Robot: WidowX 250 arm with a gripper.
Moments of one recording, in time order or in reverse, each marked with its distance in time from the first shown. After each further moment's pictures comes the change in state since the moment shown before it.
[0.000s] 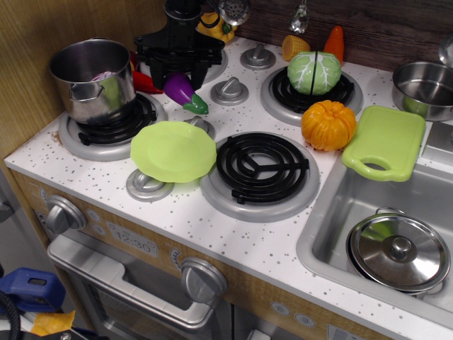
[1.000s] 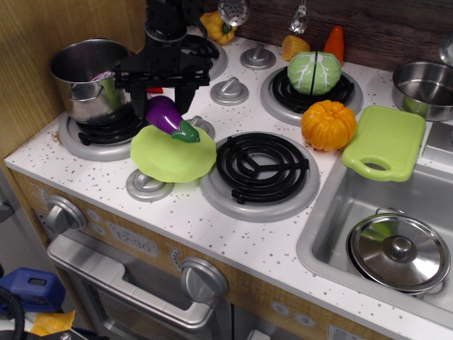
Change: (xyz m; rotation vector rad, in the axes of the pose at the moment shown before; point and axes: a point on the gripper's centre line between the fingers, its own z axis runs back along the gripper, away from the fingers) arm -0.058 0.019 0.021 0.000 0.036 0.104
